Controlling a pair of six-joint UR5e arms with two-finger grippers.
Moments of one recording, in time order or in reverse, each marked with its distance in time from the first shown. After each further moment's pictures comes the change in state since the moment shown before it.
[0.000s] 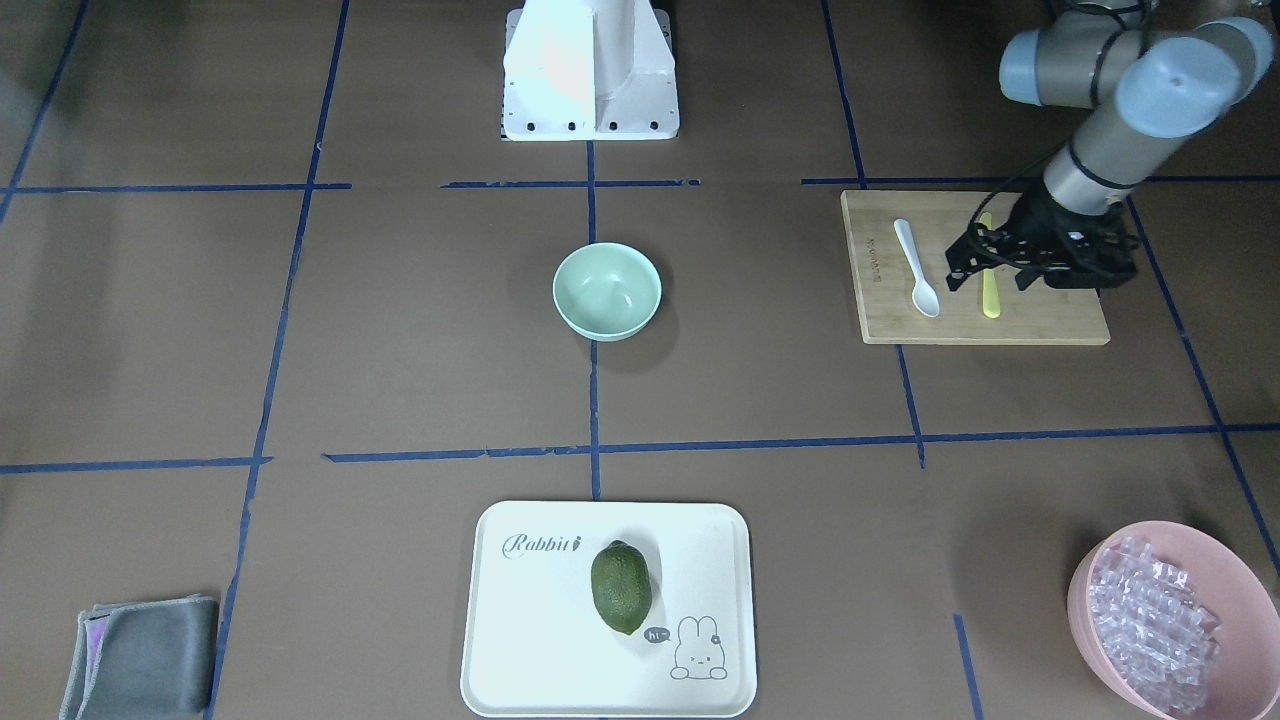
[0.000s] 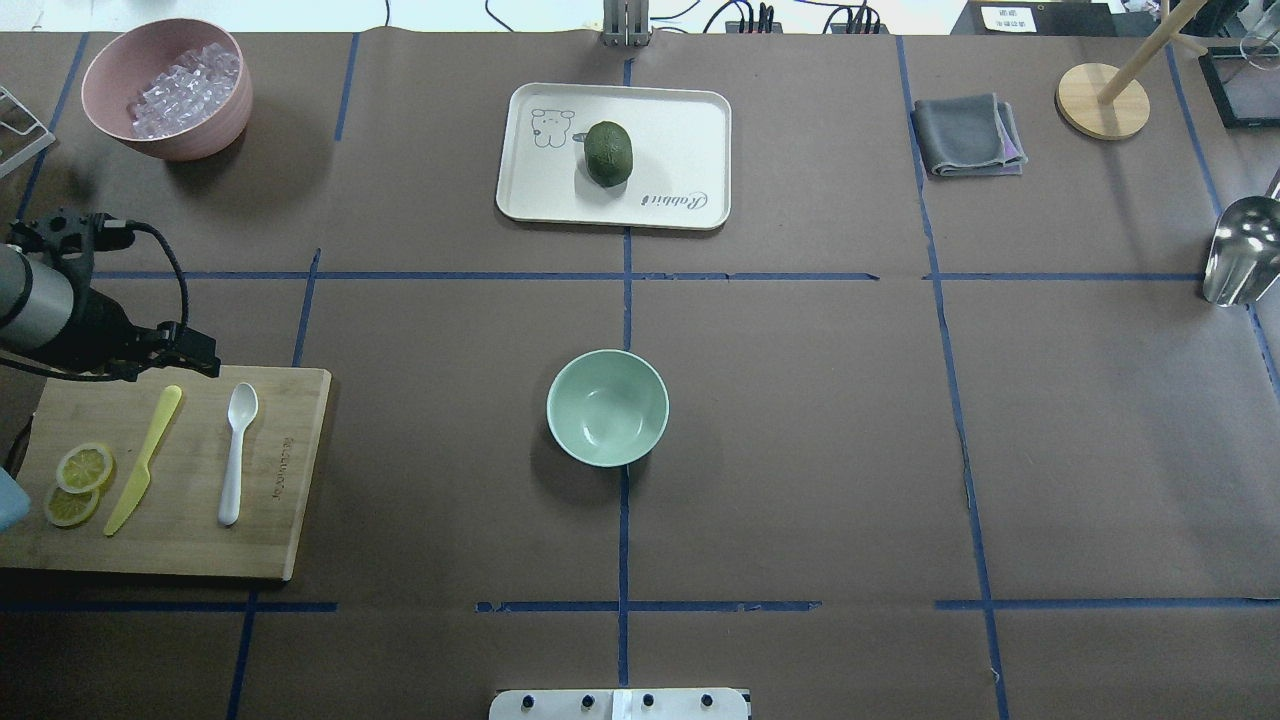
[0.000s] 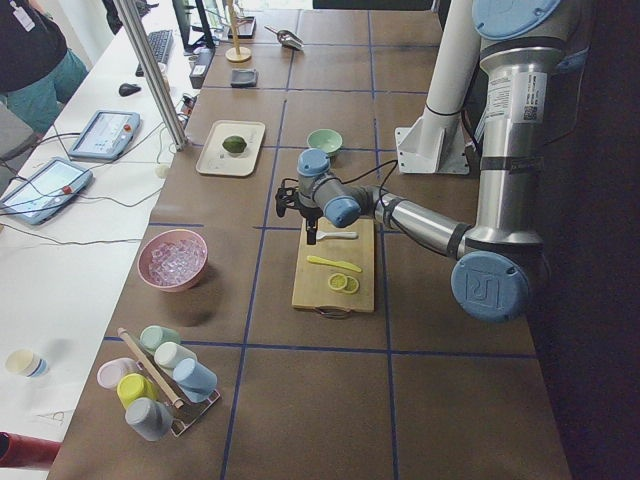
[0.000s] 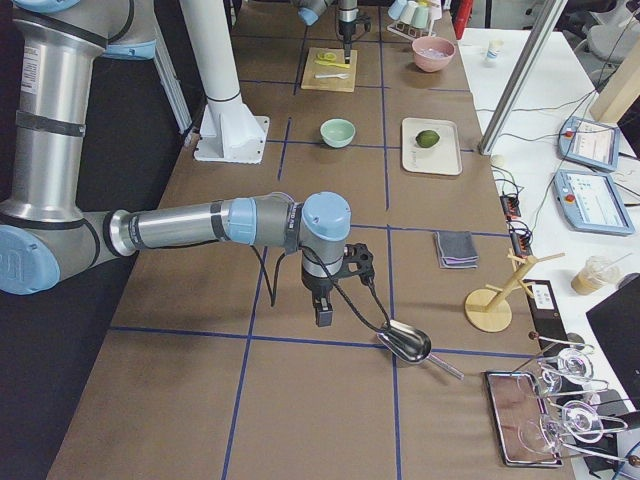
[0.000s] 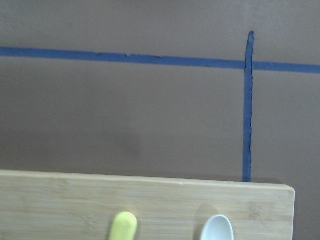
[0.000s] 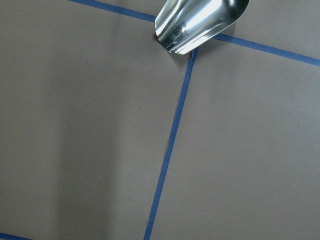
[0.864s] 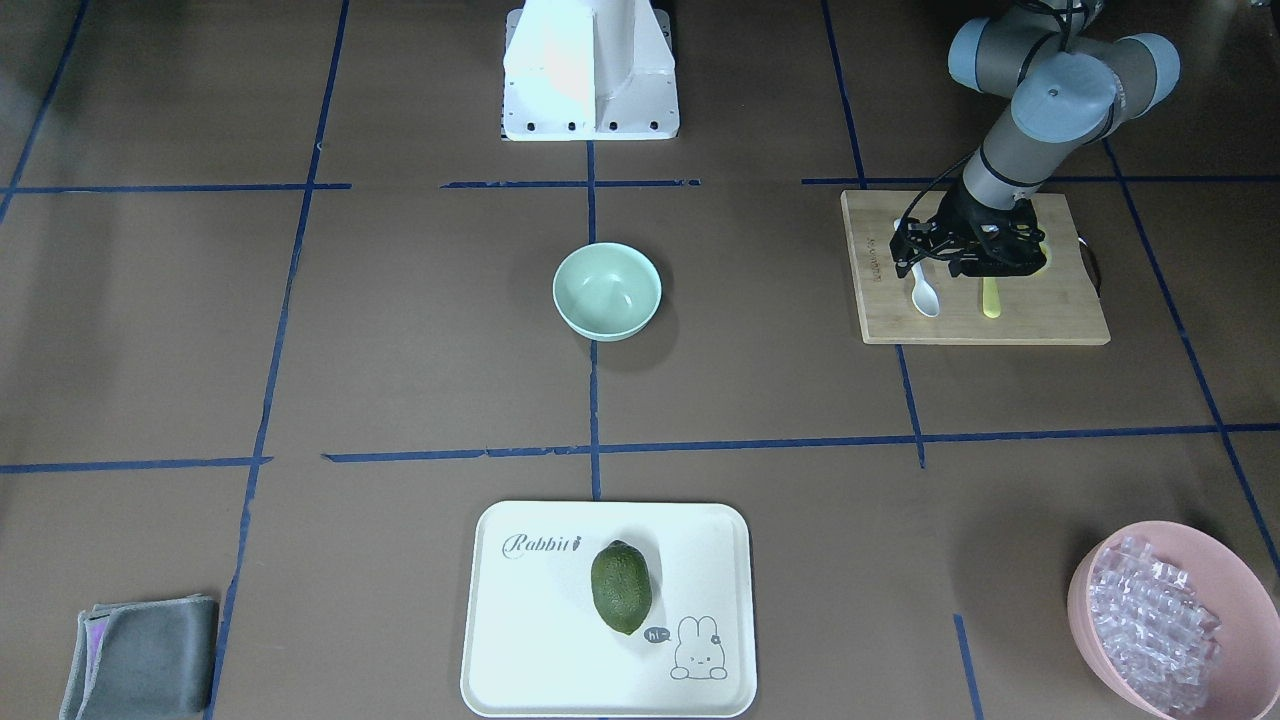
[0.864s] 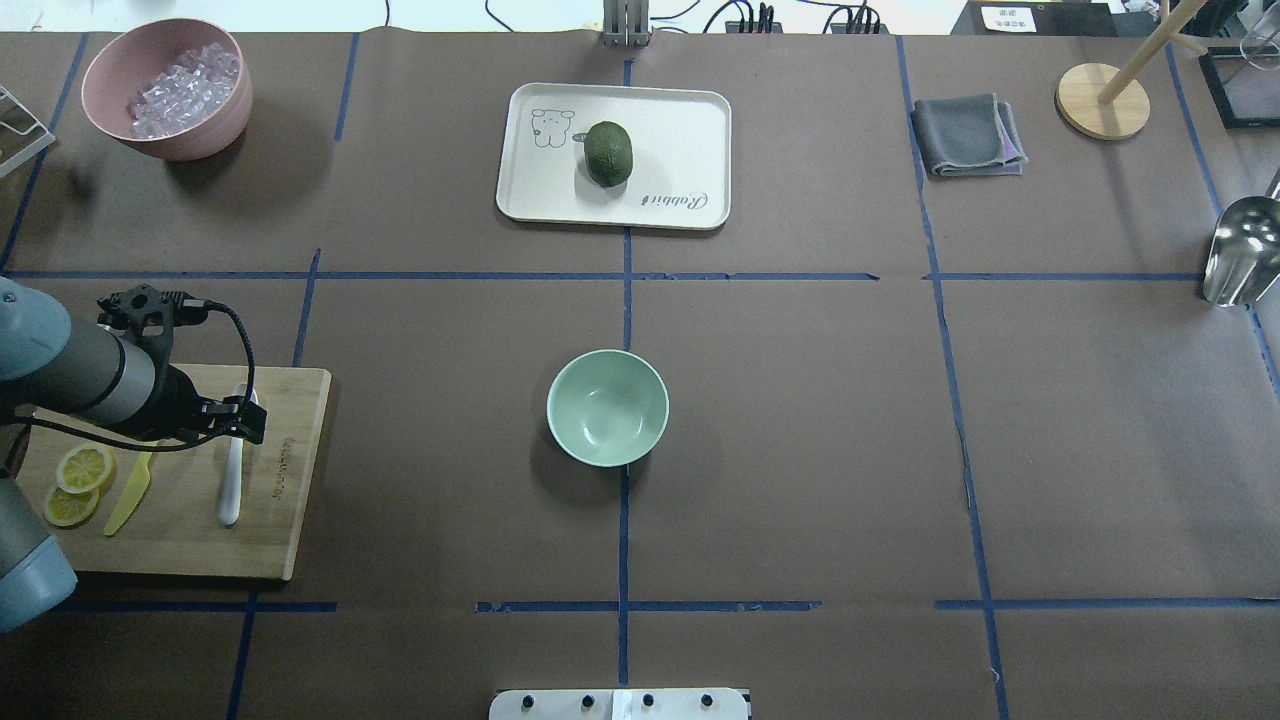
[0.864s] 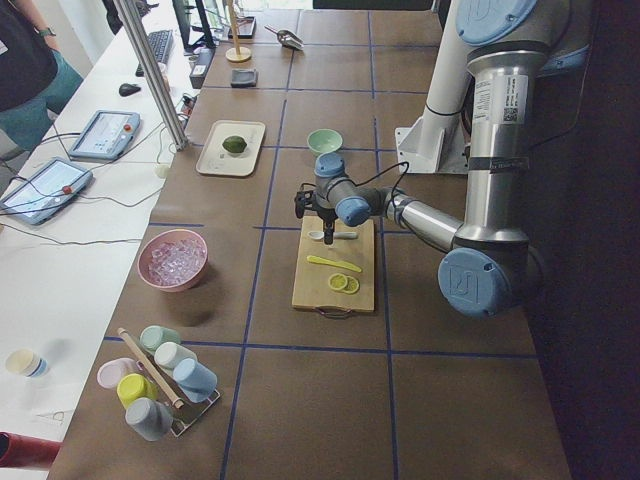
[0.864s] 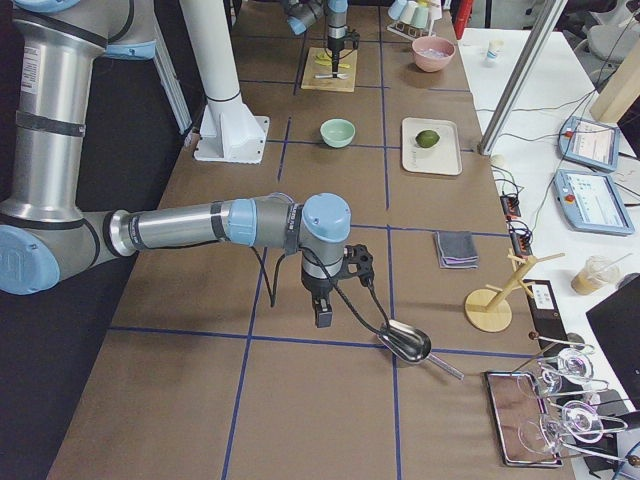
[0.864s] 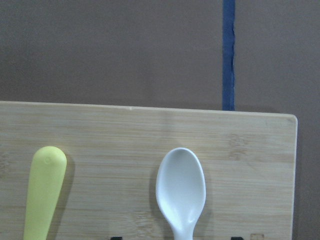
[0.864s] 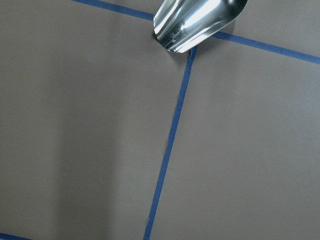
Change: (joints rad) left arm 0.121 0.003 0.011 0.004 0.058 -0.049; right arm 0.000 0.000 -0.004 0.000 0.000 0.002
